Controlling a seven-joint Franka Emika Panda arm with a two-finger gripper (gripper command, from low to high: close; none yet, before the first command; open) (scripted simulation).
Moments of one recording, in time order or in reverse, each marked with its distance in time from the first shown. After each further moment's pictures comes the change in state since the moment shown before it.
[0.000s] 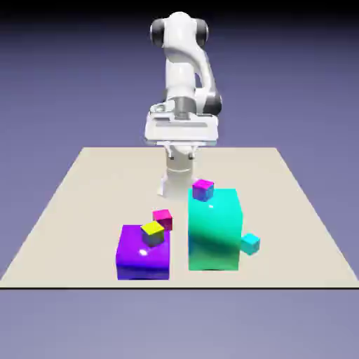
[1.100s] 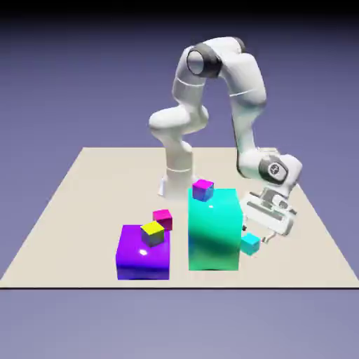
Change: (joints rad) arm 0.534 1.023 0.140 0.387 -1.307 -0.678 -0.364
